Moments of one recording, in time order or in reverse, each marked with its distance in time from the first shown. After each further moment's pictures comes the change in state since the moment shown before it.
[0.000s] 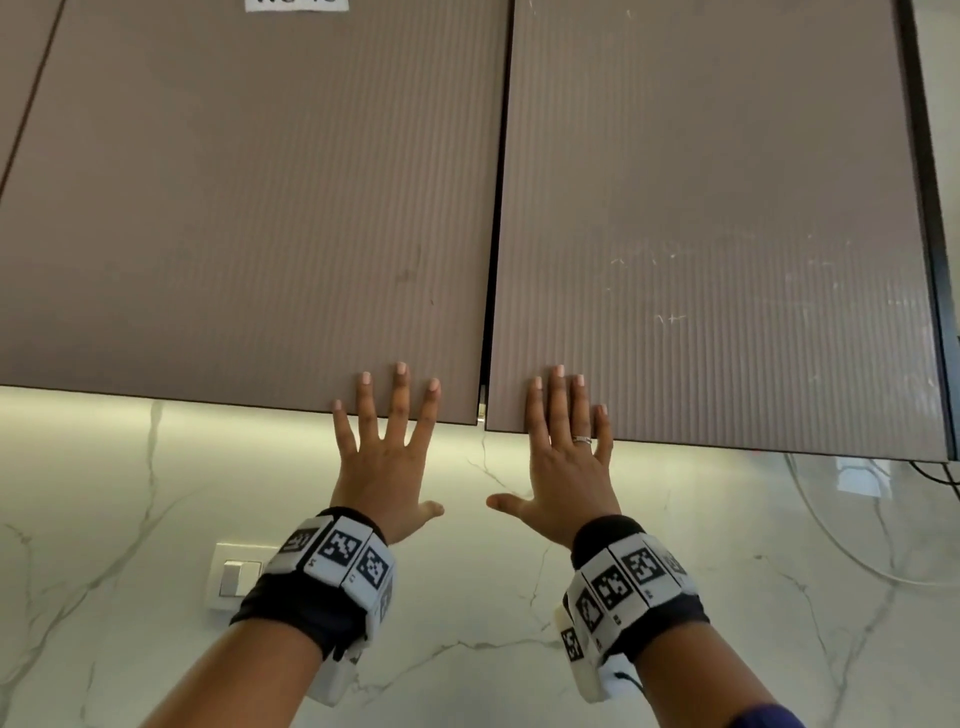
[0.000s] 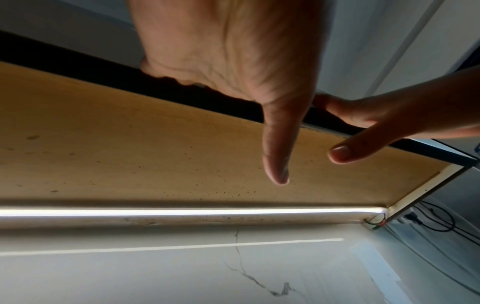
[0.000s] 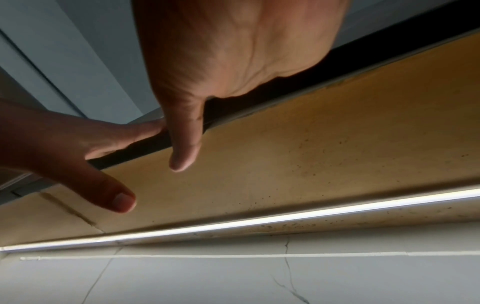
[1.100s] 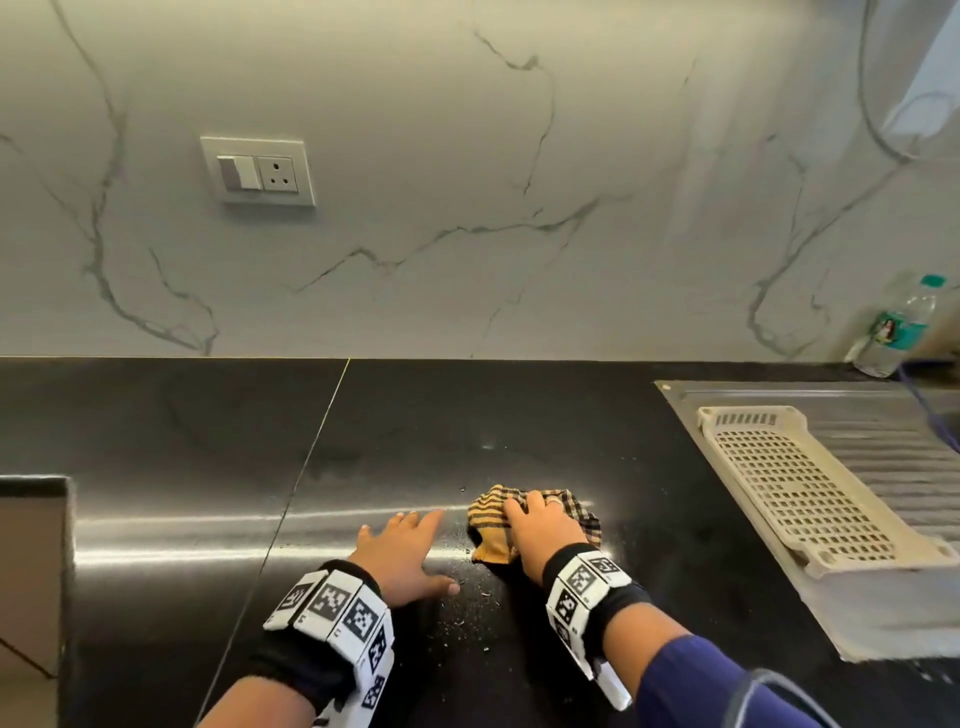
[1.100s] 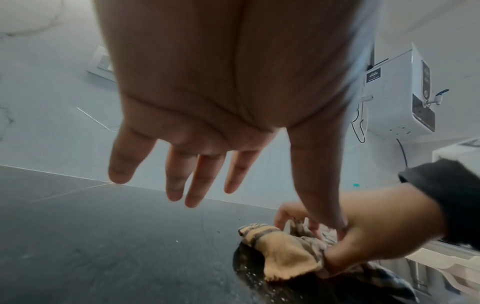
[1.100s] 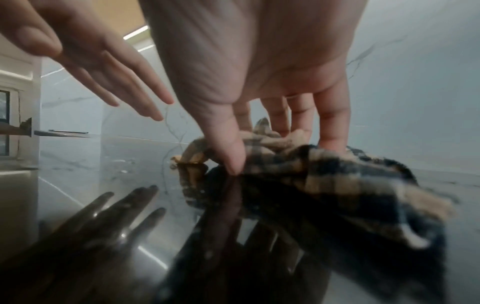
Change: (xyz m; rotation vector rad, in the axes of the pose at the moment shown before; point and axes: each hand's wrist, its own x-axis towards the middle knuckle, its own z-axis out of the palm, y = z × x) left_hand -0.398 0.077 0.046 -0.375 -1.435 0.046; right_hand -0.422 -0.069 0.076 0.246 -1.290 0.082
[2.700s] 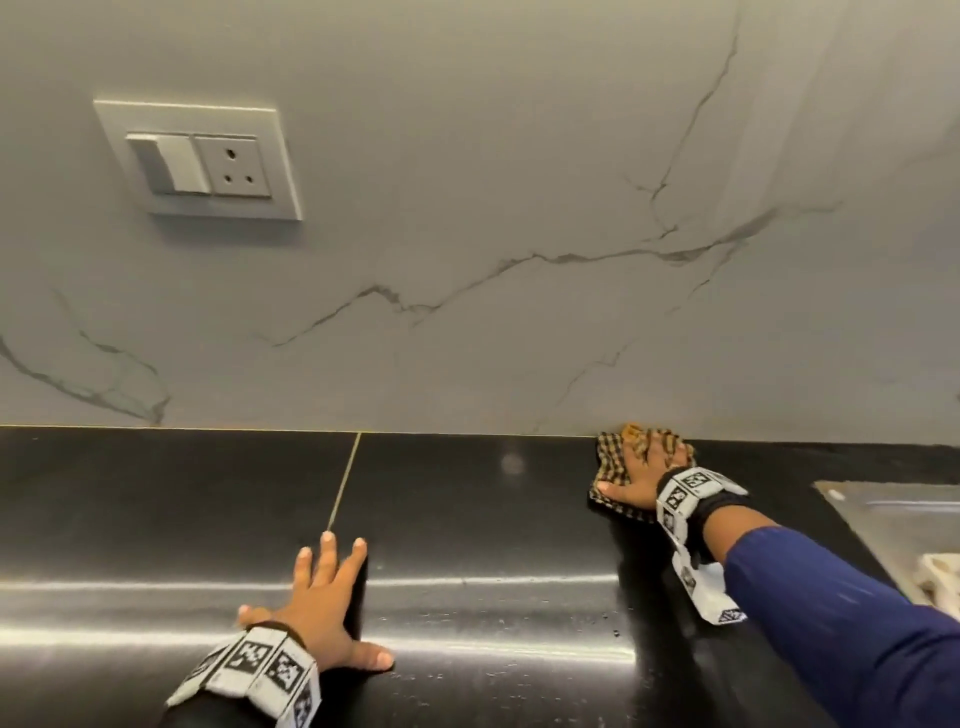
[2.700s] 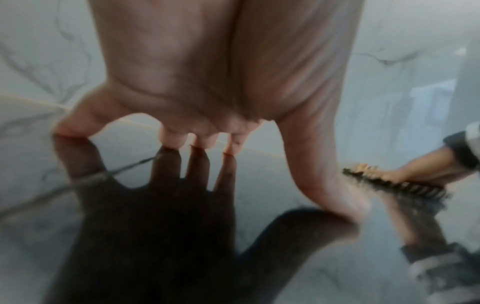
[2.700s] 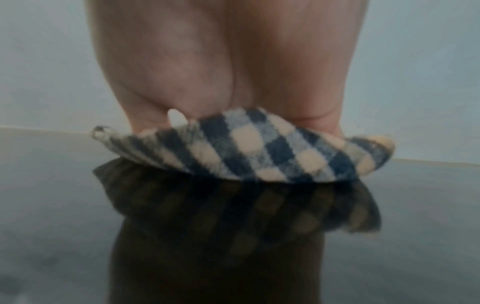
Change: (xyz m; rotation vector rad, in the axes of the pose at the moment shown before) left_hand 0.190 -0.174 -0.076 -0.147 -0.197 -0.298; right_hand 0.318 0.121 -0.065 -0.085 -0.138 0.331
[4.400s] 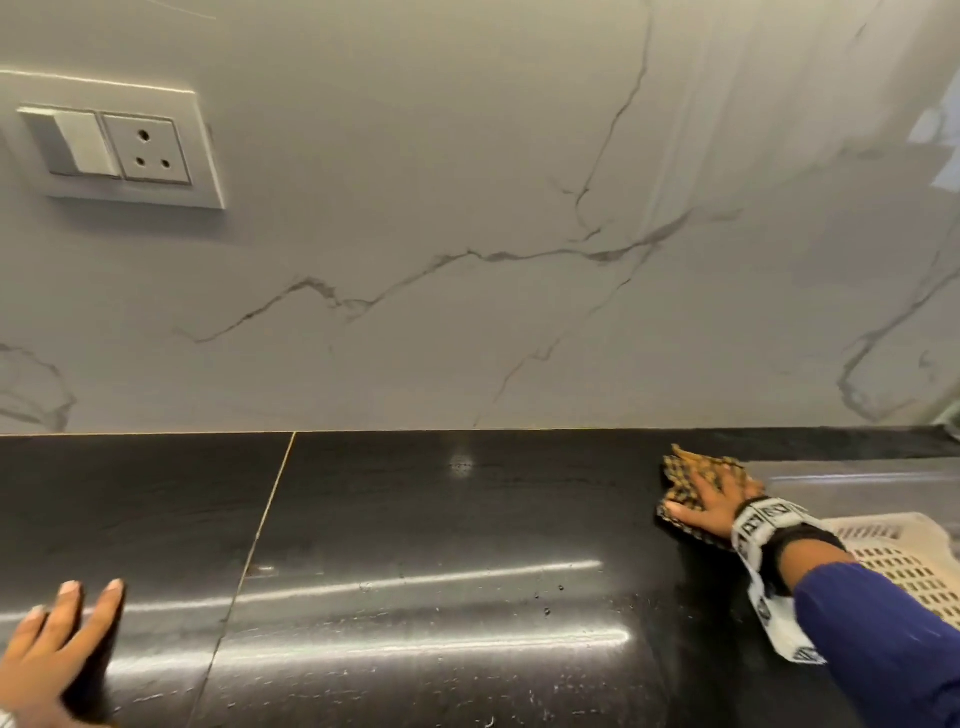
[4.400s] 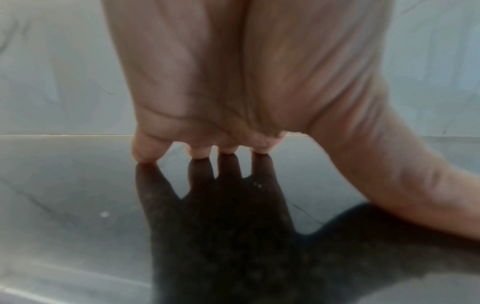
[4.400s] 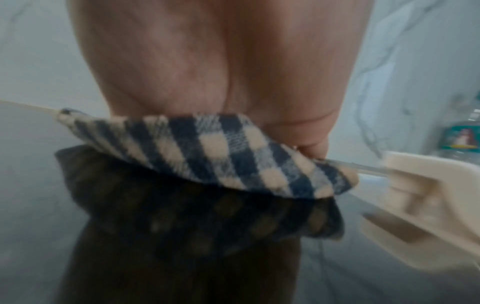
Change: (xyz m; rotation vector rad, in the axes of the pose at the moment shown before) left_hand 0.088 -0.234 0.081 0.204 0.277 -0.009; right_hand -0.060 0.133 0.022 0.024 0.002 0.212
